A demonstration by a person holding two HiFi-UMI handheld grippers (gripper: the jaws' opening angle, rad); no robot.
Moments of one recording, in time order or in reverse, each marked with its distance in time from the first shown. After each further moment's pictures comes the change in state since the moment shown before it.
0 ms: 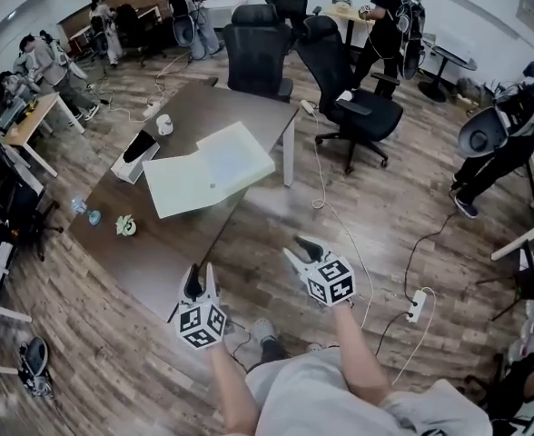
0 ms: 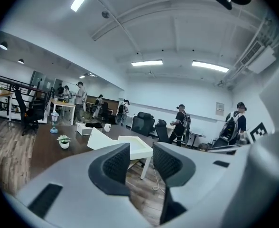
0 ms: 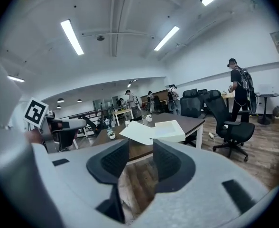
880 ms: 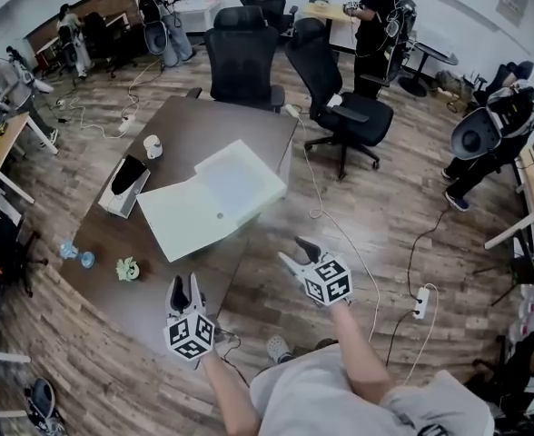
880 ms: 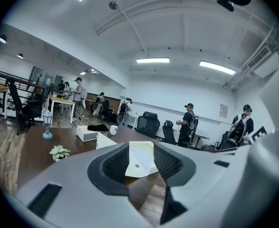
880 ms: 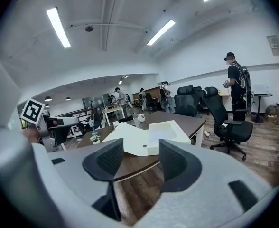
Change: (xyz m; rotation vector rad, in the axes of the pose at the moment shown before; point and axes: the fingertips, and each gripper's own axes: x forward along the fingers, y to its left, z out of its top) left arm 0.134 0.146 0.039 -0.032 0.010 -0.009; right arm 0.165 -0.020 0.034 0.020 0.036 -0.112
